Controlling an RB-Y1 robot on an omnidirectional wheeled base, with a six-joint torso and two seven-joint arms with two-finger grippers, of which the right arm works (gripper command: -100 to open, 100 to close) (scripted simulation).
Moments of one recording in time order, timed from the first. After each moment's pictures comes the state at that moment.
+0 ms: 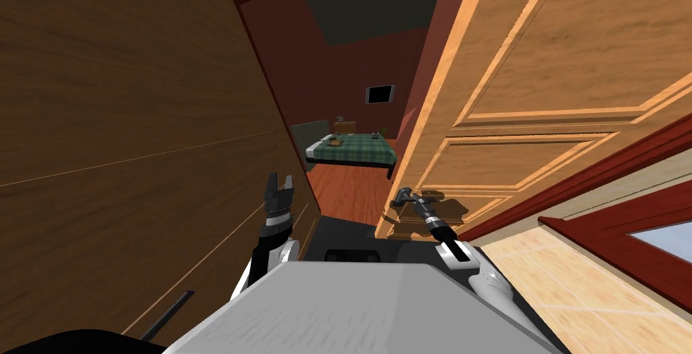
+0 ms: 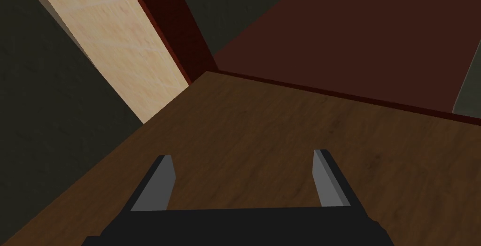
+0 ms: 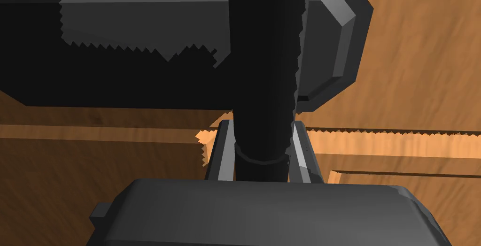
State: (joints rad) arm 0.20 -0.44 -0.17 -1.25 0.27 -0.54 -0.70
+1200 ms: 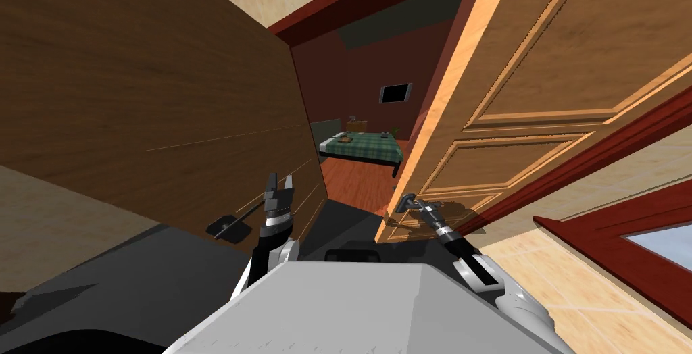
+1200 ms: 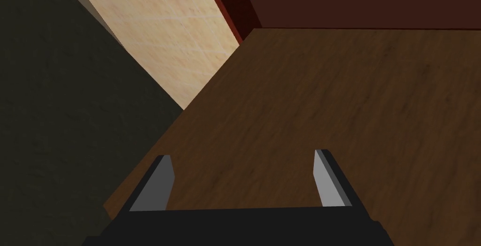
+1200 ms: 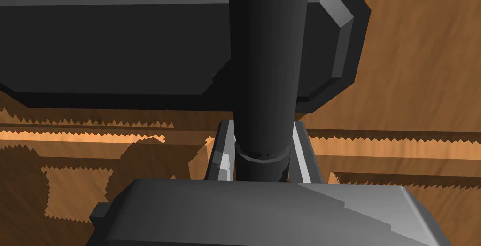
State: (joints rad) arm 0.28 -0.52 -0.16 -1.21 0.31 -0.73 -0.81
